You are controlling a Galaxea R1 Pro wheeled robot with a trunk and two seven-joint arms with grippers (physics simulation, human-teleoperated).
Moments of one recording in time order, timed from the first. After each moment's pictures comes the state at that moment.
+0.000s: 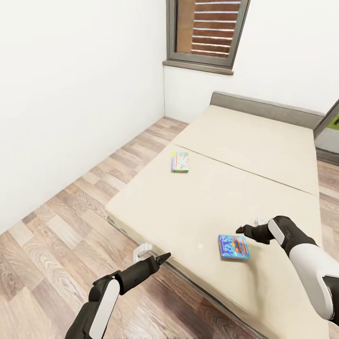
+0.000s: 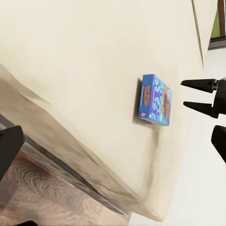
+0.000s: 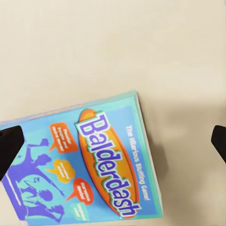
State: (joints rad) left arm -0.28 -0.16 -0.02 -1.25 0.53 0.67 -0.35; right arm -0.99 -0.27 -0.12 -0.38 -0.20 0.80 0.19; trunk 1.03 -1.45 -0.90
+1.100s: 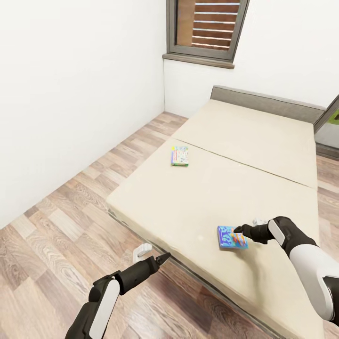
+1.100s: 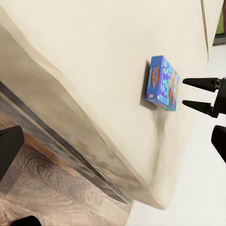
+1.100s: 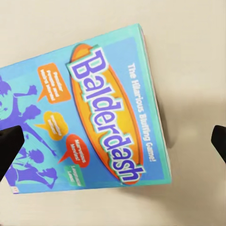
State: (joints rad) left arm -0.28 -0.16 -0.02 -1.25 0.53 0.66 -0.35; right arm -0.99 -0.27 -0.12 -0.38 -0.20 0.81 0.26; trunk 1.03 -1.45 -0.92
